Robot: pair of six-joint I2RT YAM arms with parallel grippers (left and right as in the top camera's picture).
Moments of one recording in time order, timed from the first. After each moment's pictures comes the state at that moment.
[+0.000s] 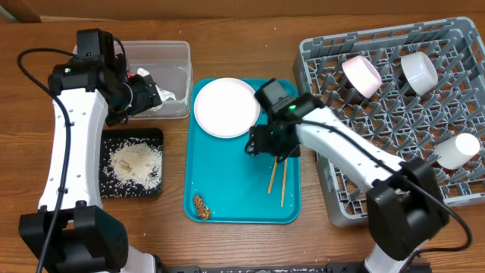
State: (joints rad) left arm 0.10 1.70 1.60 -1.15 0.12 -0.32; right arm 0.60 1.87 1.38 -0.93 -0.19 0.58
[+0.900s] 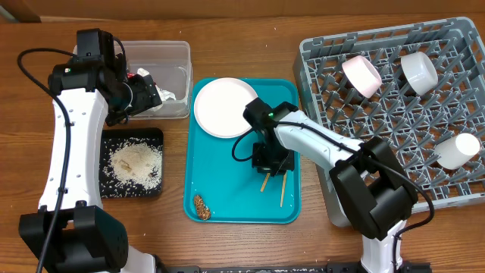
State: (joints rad) left arm 0.10 1.70 1.60 -1.15 0.12 -0.32; right arm 0.64 2.04 1.38 -1.00 -0.18 0.70
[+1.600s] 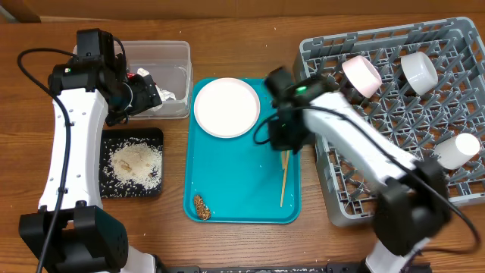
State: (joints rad) left arm 0.10 1.70 1.60 -1.15 0.12 -0.32; right arm 0.52 1.86 1.54 -1.22 -0.11 0.38
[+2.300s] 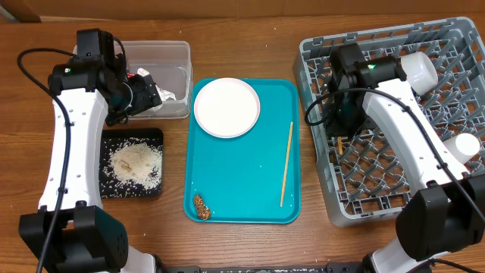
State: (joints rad) left arm 0.10 1.70 1.60 -1.15 0.12 -0.32; right arm 0.24 1.77 1.56 -1.35 0.04 0.15
